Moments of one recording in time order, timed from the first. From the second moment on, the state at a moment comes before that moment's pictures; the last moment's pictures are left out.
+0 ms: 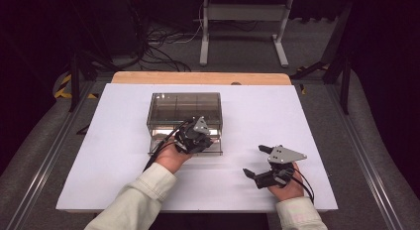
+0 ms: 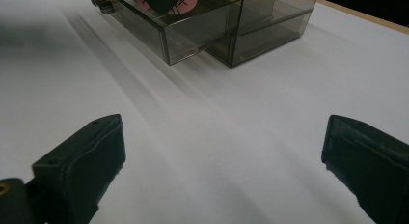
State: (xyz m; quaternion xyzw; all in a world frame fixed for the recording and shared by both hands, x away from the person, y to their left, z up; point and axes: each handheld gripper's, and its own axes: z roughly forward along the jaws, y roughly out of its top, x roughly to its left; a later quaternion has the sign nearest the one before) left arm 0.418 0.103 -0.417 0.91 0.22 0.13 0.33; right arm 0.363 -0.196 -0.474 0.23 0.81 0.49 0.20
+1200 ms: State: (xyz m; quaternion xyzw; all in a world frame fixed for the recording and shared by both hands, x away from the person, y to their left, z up) left arm 0.382 0.144 -0.380 0.89 0.20 0.15 0.38; right arm 0.363 -0.196 -0.474 0.24 0.82 0.49 0.20
